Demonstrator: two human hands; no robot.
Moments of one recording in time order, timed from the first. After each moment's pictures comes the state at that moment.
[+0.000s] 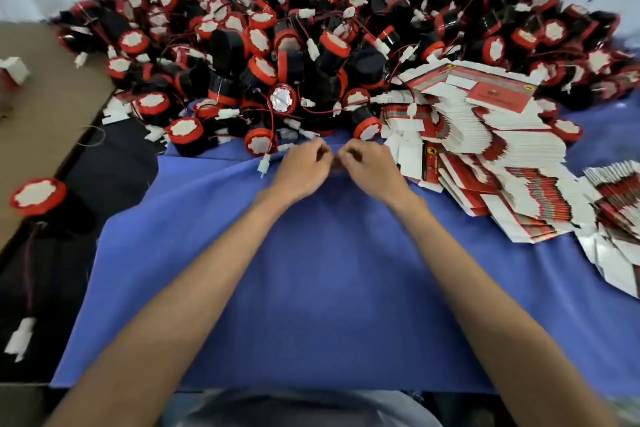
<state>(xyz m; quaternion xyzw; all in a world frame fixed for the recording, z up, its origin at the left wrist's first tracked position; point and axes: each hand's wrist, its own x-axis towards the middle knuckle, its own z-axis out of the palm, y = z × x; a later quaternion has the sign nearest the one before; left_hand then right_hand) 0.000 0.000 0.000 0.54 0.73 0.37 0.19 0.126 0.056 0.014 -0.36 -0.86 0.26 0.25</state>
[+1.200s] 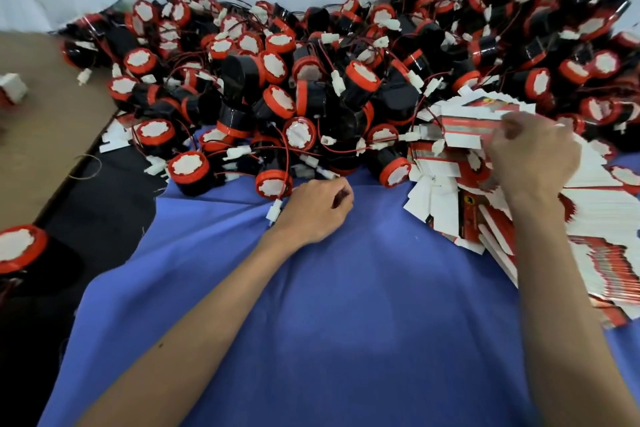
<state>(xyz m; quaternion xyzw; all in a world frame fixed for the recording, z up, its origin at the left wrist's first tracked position) -0.034 0.019 -0.019 0.63 0.70 0.31 0.12 0.184 0.159 0.068 -0.65 -0.69 -0.07 0.32</state>
